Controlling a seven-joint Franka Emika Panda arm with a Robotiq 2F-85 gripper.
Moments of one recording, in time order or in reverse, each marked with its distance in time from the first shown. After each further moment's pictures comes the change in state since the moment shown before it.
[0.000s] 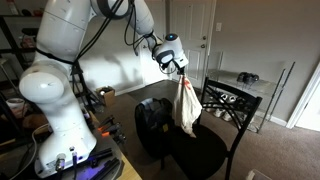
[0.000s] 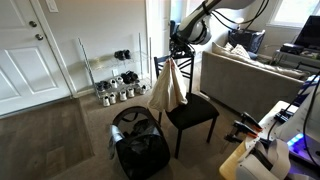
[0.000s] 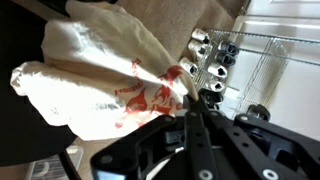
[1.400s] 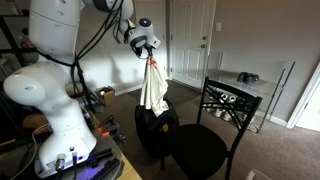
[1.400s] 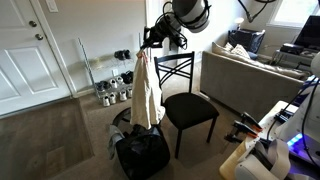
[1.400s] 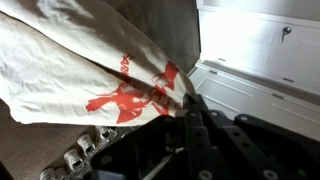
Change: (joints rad) arm -0.373 -0.080 0.776 -0.160 -0.004 0.014 -0.390
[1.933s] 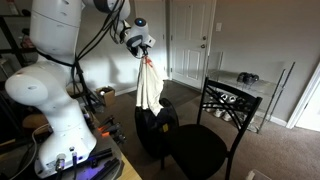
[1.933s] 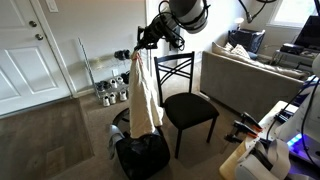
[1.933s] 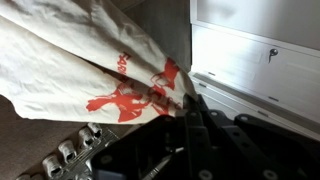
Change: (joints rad) arm 0.054 0.004 0.011 0.002 -0.030 0.011 -0.018
